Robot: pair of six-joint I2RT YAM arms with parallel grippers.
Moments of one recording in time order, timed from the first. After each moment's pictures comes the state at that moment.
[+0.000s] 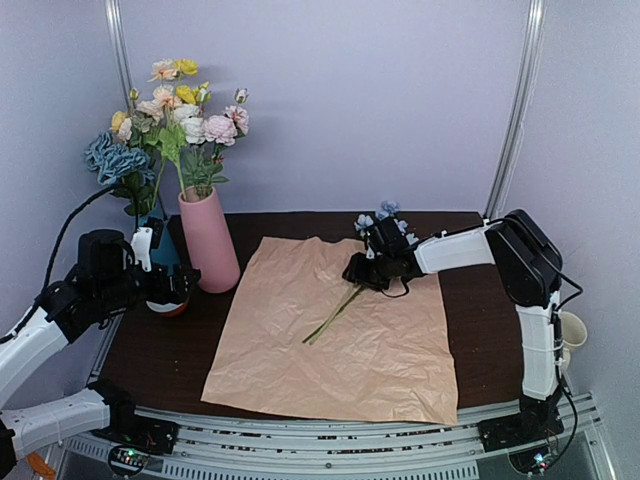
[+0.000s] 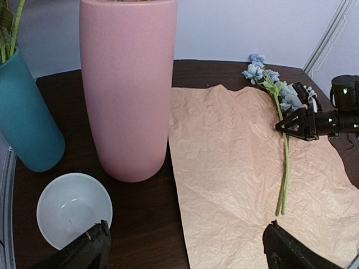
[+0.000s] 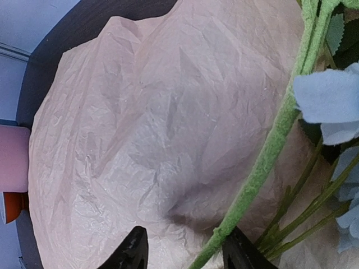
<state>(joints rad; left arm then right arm) -0.41 0.72 0.67 -0.42 0.02 -0.21 0.62 2.12 1.38 -0.07 -0.08 0.76</state>
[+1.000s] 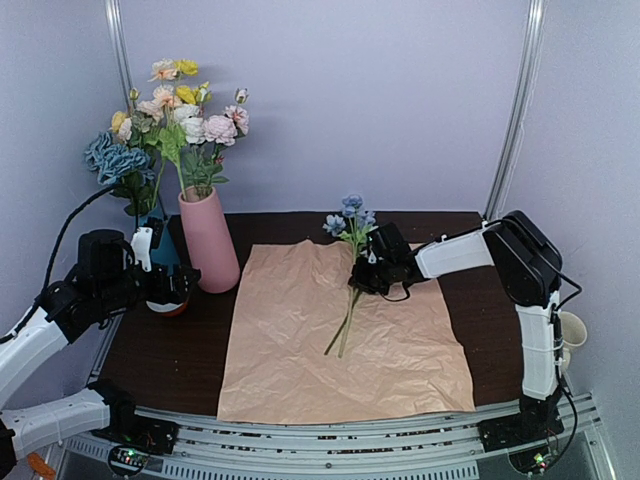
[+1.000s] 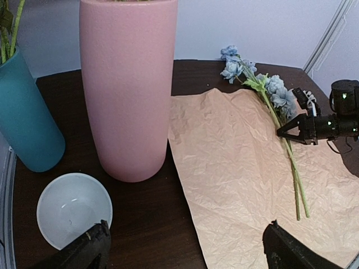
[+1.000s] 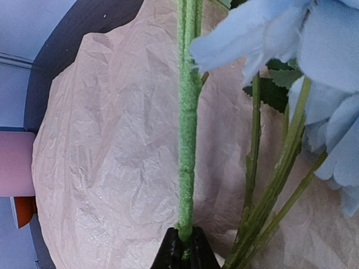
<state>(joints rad) -0.41 0.72 0.67 -0.42 0.02 -0.21 0.61 2.13 1.34 -0.01 -0.10 0.84</state>
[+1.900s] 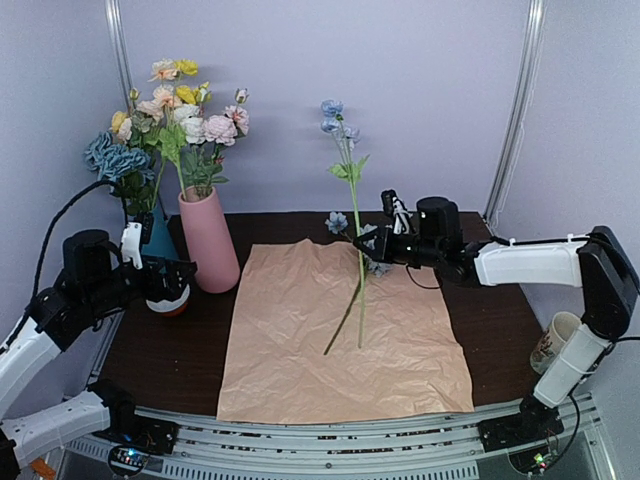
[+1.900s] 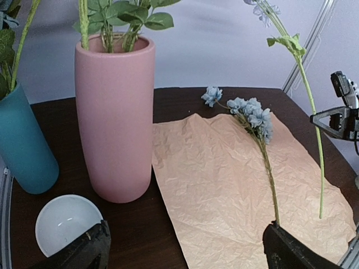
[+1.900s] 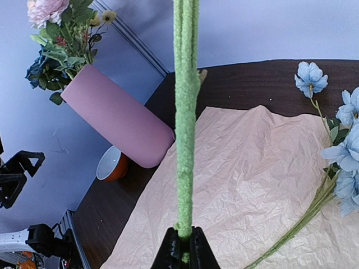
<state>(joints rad) -0.41 0.64 0.67 -0.39 0.07 -0.21 0.63 1.62 0.99 0.32 -0.29 0.58</state>
